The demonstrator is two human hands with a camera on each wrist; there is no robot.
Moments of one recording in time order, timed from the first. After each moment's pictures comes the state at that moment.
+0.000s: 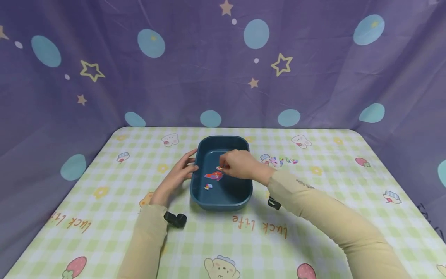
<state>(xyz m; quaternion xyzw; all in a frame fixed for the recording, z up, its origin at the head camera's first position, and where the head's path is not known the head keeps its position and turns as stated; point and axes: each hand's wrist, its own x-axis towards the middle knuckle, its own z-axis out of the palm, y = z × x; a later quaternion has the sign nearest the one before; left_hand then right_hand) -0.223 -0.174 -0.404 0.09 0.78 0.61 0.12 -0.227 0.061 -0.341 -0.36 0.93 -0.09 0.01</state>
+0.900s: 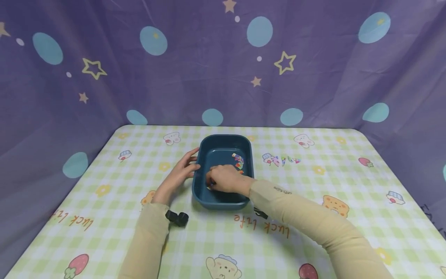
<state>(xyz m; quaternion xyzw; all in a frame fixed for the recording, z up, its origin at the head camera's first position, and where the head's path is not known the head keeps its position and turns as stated) -0.223 -0.176 -0.404 0.09 0.78 0.61 0.12 -0.218 0.016 -0.386 -0.41 0.91 -0.07 0.04</state>
